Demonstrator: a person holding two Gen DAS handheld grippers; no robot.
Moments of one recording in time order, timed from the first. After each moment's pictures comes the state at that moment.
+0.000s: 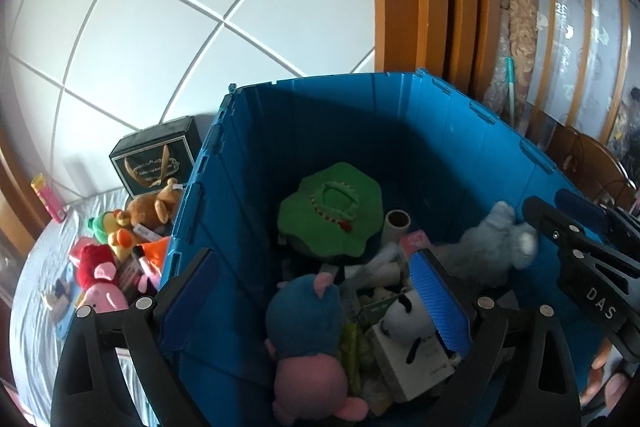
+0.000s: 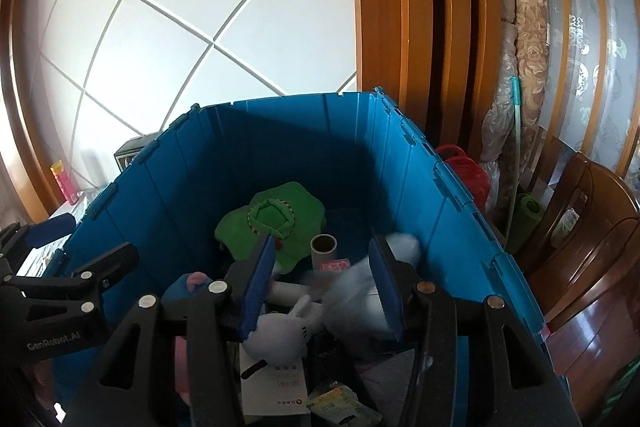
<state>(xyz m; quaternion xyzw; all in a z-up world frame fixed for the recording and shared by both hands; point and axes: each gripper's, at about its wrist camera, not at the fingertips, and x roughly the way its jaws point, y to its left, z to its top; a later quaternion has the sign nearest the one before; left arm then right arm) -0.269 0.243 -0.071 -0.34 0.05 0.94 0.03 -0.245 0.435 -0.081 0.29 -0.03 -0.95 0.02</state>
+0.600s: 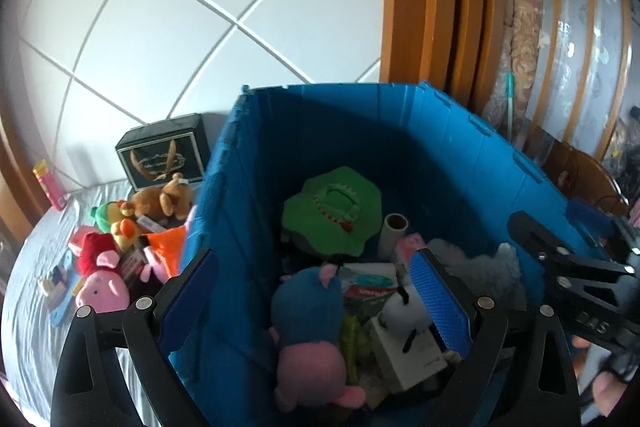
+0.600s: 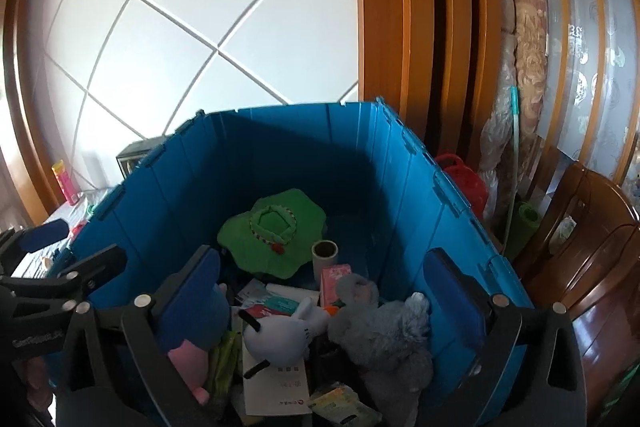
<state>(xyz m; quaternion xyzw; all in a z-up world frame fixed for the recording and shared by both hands) -0.237 0.218 -0.057 -0.32 0.02 0.95 0.03 -0.234 0.423 -0.075 0.28 -0.03 -0.96 0.03</state>
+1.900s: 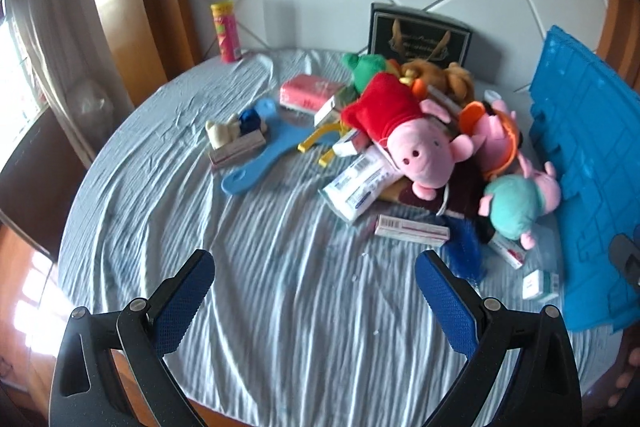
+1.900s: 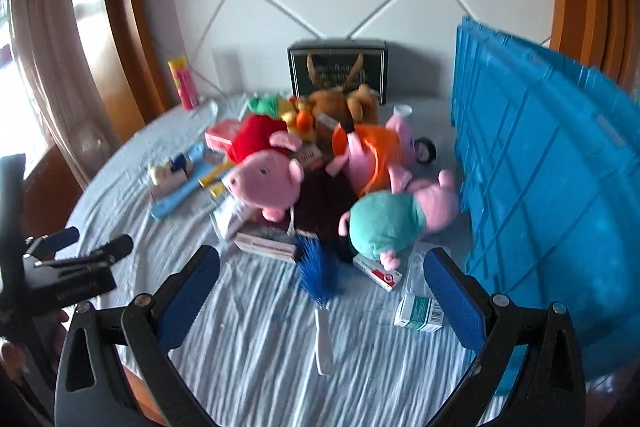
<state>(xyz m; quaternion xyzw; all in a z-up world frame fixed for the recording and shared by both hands) -0.123 -0.208 -0.187 -0.43 -0.07 0.88 -0.20 -0.178 0.024 -0.162 0.38 0.02 -0.90 0.19</state>
